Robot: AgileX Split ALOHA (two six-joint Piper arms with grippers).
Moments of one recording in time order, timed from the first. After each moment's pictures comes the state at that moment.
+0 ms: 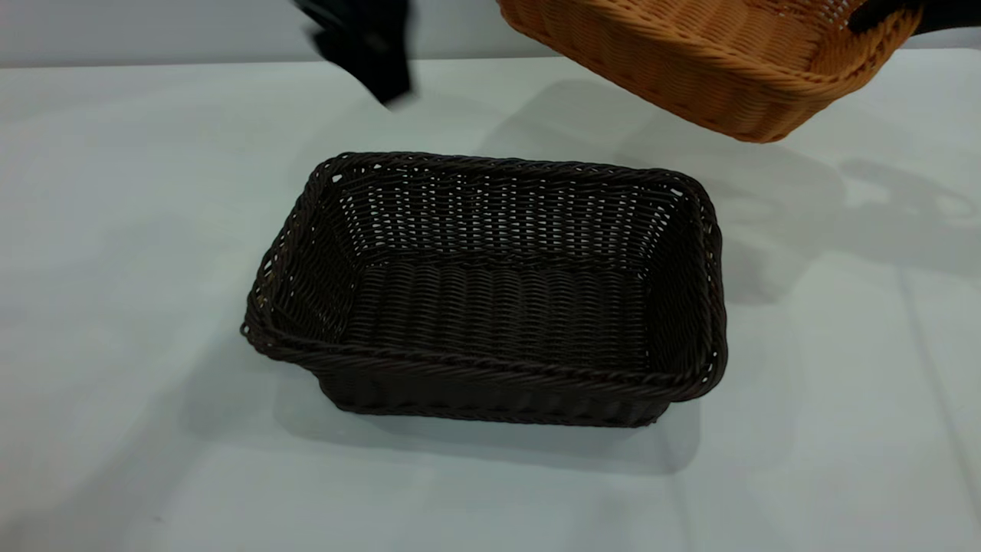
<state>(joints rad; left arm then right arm) -0.46 1.99 -1.45 -0.16 0.64 0.73 -0.22 2.08 -1.34 0.98 0.92 -0.47</state>
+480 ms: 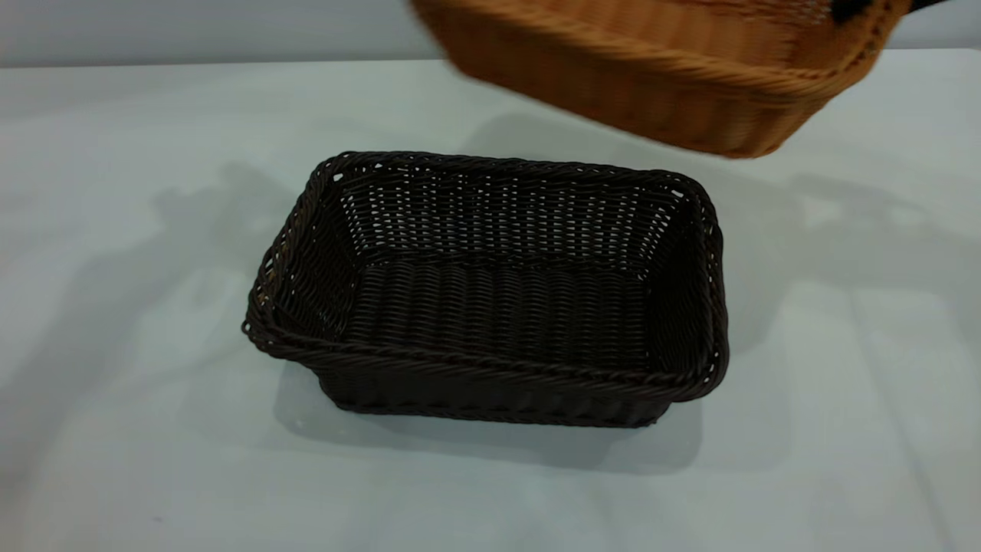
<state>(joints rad) -0.12 1.88 -1.45 -0.28 0.59 0.73 -0.07 1.97 -1.34 0.78 1.04 -0.26</state>
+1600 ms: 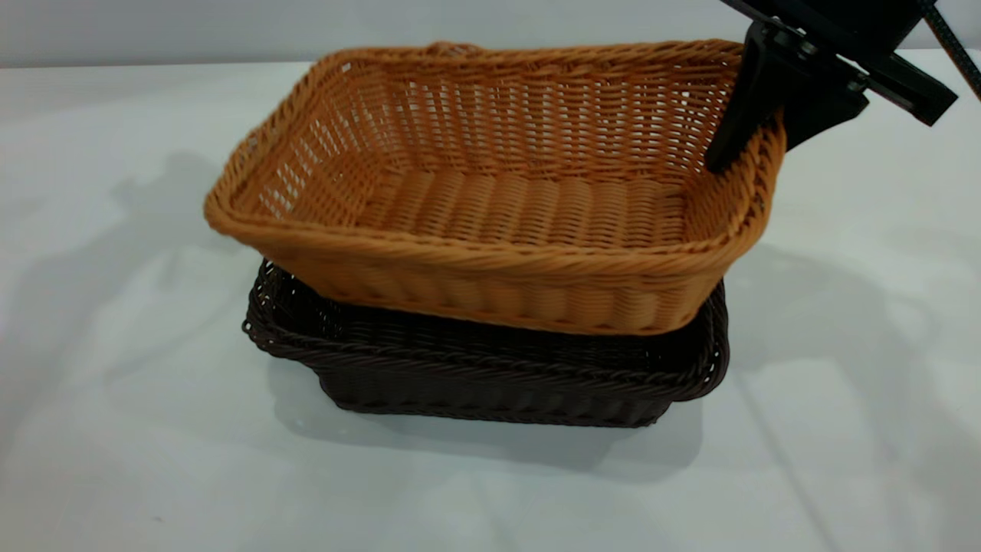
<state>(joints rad) -0.04 1.88 -1.45 -0.44 0.51 0.80 0.19 1.96 -1.20 0.68 0.98 -0.10</state>
